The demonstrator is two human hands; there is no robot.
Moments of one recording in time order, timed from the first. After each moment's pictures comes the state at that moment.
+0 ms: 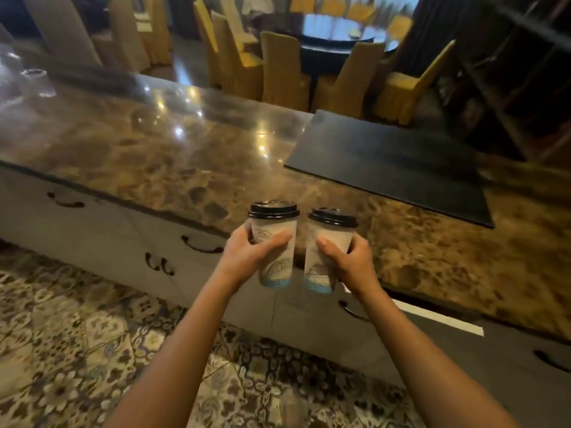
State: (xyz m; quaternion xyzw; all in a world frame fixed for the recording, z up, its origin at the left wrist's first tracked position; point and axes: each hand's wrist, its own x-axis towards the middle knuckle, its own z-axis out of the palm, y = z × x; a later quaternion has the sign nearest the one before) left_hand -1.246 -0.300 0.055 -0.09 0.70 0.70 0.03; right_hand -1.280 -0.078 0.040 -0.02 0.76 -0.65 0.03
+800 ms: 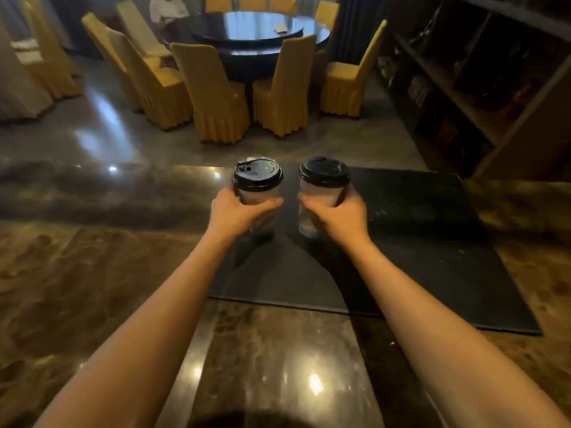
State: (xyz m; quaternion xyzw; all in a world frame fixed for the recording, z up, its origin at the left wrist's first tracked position) left_hand -1.723 -0.211 0.061 -0.03 0.83 0.56 -0.04; right_hand -1.703 -0.001 0.054 0.11 0.79 -0.59 -0.12
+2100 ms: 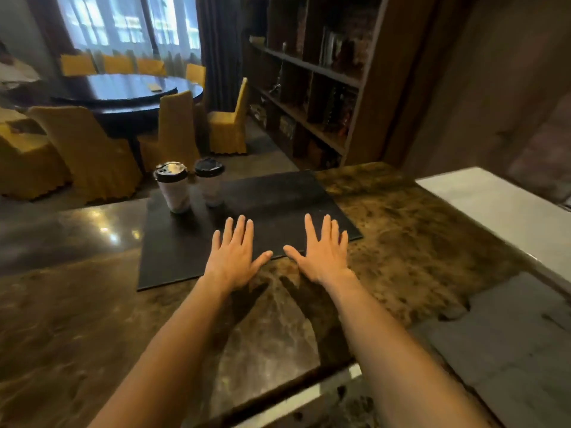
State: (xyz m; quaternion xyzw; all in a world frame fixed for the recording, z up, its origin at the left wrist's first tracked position) left_hand -1.538 -0.127 0.075 0.32 0.94 0.06 0.04; right_hand -1.451 0.057 0.074 0.25 0.96 -0.10 0.00
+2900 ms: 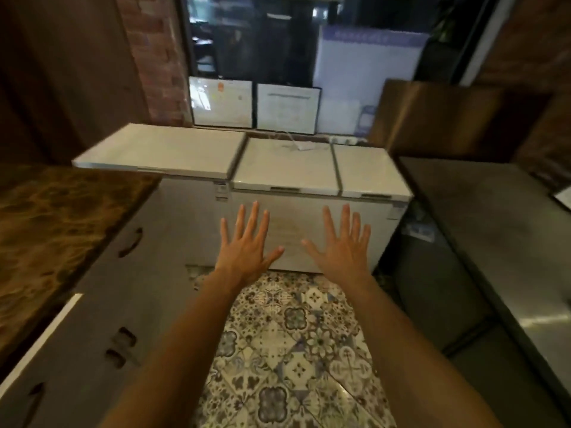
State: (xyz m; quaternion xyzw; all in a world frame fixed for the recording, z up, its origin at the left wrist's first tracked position) left_hand -0.926 0.127 0.079 0.80 0.60 0.07 -0.01; right_hand -0.700 0.120 0.069 0.72 0.68 0.03 -0.12
